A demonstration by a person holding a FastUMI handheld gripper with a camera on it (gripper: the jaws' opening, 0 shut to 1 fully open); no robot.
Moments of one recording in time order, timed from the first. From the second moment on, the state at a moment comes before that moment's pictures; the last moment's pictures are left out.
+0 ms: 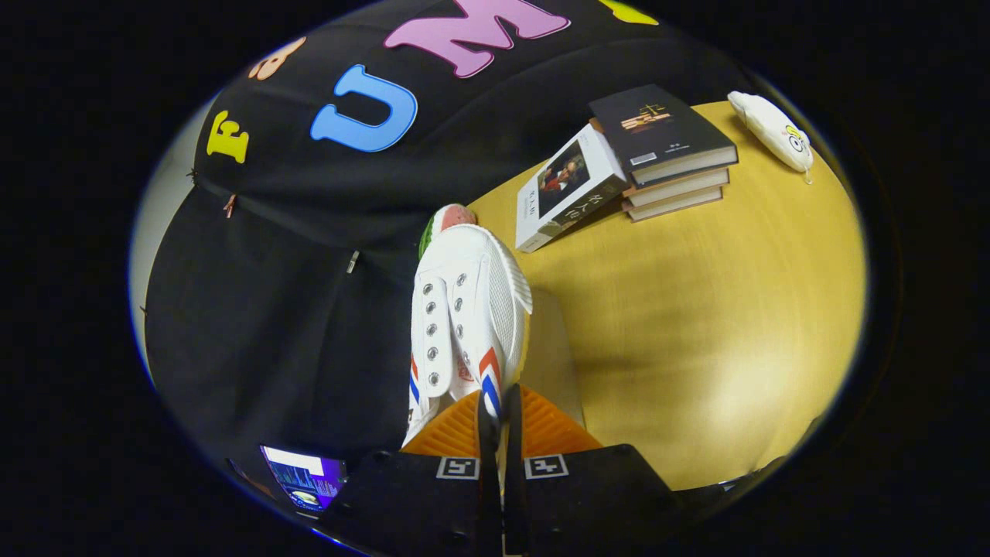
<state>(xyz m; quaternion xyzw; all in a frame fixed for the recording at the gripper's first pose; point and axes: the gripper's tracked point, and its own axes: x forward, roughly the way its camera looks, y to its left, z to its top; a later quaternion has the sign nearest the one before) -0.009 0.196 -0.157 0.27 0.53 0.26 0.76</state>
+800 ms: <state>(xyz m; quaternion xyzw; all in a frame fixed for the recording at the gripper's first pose) -0.028 0.266 -0.236 0.19 0.56 0.21 0.78</state>
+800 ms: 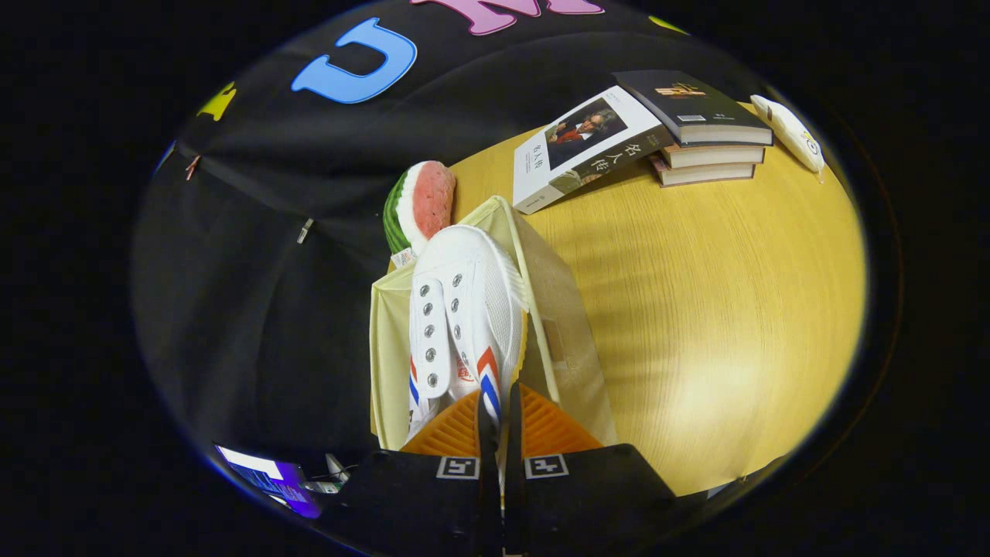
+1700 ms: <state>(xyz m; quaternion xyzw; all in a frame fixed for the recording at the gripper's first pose) 0.014 0.177 -0.109 0.13 0.30 0.23 0.91</state>
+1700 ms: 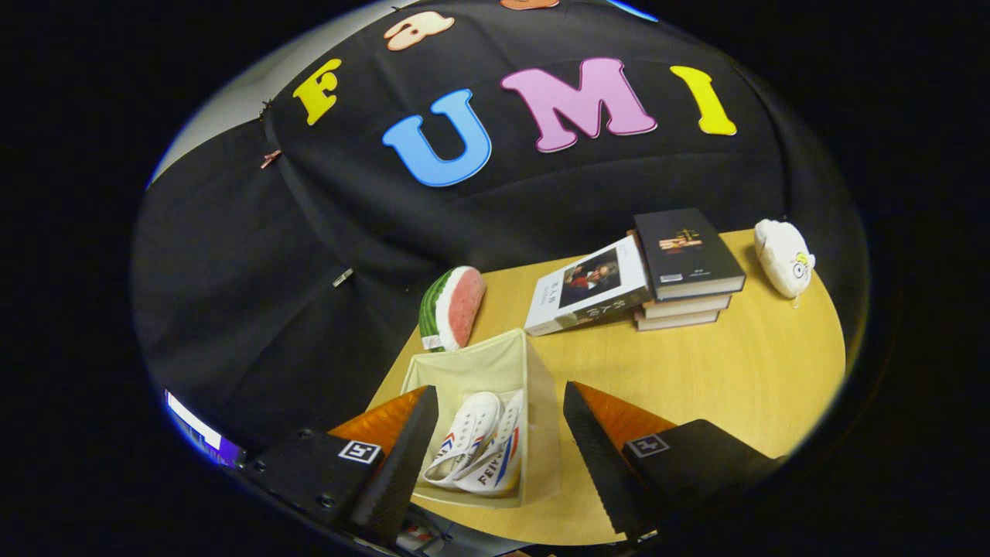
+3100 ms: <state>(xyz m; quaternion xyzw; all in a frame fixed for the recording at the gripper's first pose) 0.105 -0.174 -0.012 -0.05 0.01 0.10 0.99</state>
